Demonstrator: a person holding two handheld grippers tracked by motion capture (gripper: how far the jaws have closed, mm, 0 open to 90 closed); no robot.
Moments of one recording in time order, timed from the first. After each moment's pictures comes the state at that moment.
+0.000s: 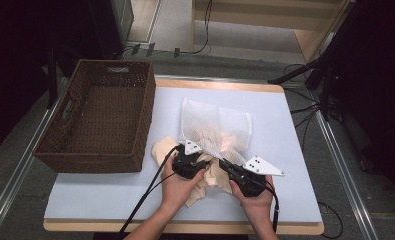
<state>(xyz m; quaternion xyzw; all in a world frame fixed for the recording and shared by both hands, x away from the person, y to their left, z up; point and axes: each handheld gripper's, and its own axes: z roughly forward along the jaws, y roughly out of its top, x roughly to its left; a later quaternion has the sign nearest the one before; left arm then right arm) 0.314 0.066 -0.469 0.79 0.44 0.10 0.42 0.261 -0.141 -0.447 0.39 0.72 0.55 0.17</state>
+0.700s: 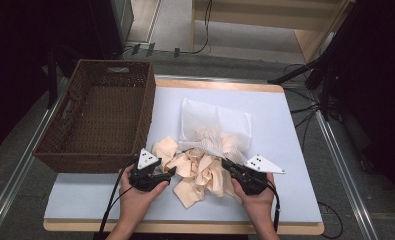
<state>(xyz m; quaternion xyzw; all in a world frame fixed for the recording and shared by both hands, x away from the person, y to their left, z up) 0.271 0.171 -0.462 0.76 0.48 0.15 0.40 0.267 -0.146 -0.453 0.41 0.72 0.54 0.16</state>
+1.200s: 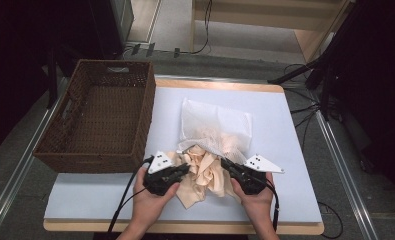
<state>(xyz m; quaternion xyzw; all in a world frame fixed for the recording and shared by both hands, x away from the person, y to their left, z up) 0.254 0.117 -0.427 0.78 0.37 0.08 0.49 0.269 -0.145 -0.454 0.41 0.72 0.54 0.16</state>
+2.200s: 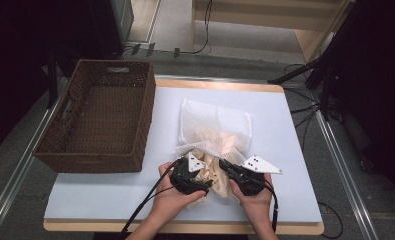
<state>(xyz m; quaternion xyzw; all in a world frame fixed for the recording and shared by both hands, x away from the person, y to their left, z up) 0.277 0.067 -0.470 0.85 0.38 0.15 0.34 0.267 -0.141 -0.455 0.40 0.73 0.54 0.15</state>
